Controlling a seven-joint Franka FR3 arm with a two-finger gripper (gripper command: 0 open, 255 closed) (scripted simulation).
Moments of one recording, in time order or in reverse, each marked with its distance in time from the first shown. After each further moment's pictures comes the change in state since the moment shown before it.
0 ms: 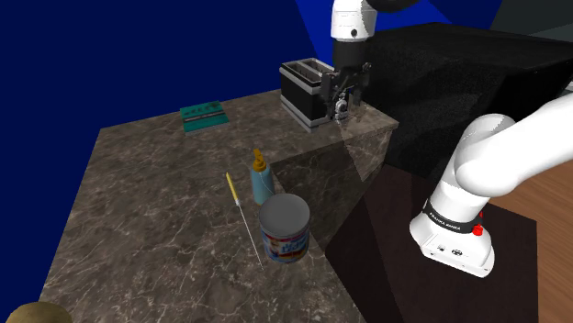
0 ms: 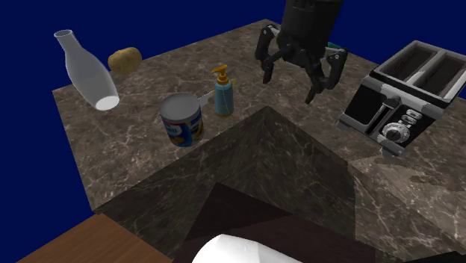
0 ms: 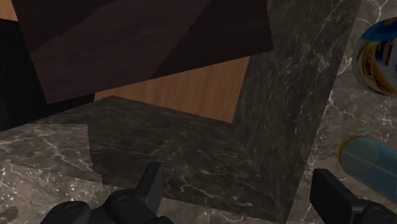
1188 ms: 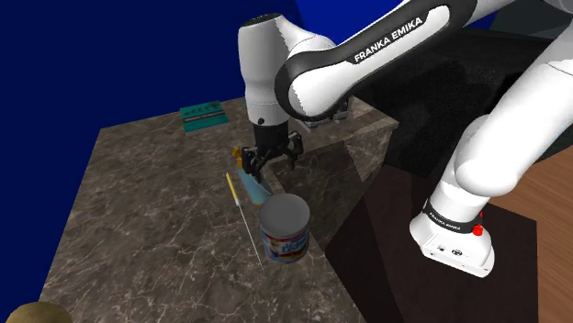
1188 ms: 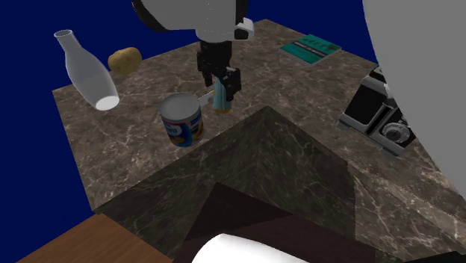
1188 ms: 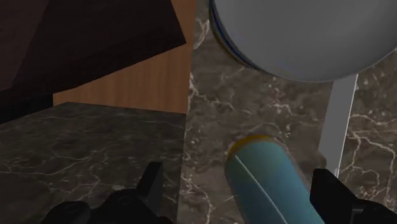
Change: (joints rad) arm -0.003 0.510 0.416 0.137 -0.021 0.433 0.528
